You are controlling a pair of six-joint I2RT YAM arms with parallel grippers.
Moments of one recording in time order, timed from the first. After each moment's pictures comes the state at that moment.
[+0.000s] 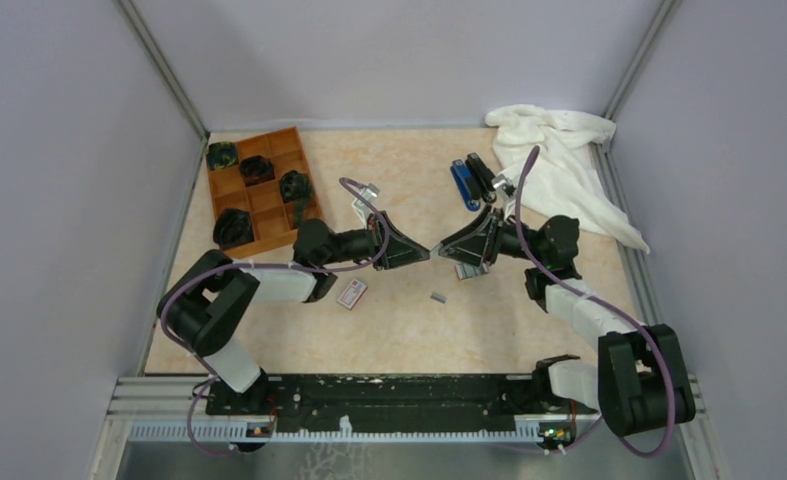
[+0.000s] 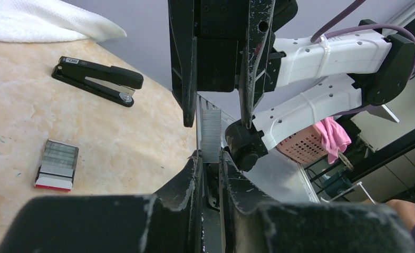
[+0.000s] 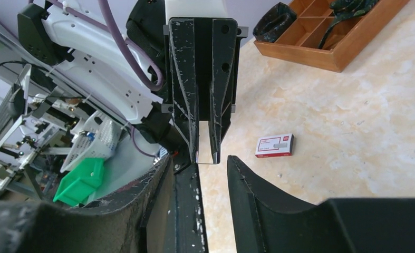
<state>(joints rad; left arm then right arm) -0.67 1.66 0.66 1.33 0.81 -0.93 0.19 1.17 0.47 0.96 -1.16 0.88</state>
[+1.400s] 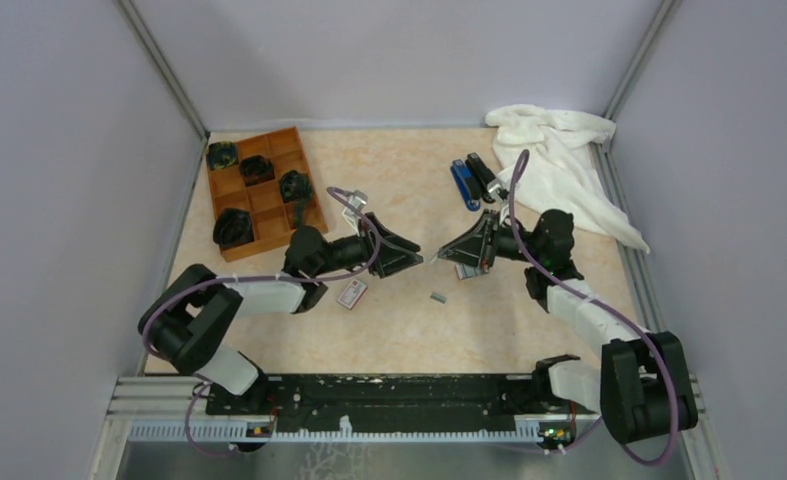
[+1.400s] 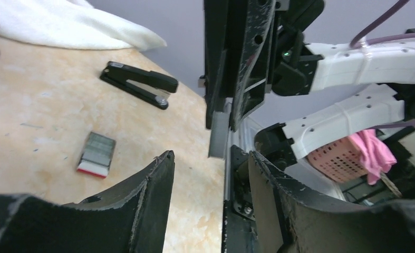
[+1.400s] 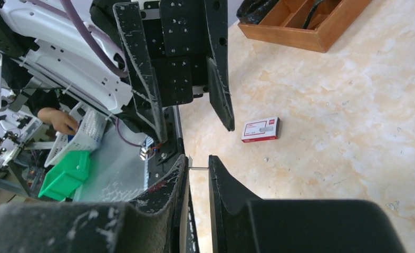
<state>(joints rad) -0.67 1.58 0.59 1.26 0.69 -0.83 0.20 1.15 0.47 0.77 -1.14 0.73</state>
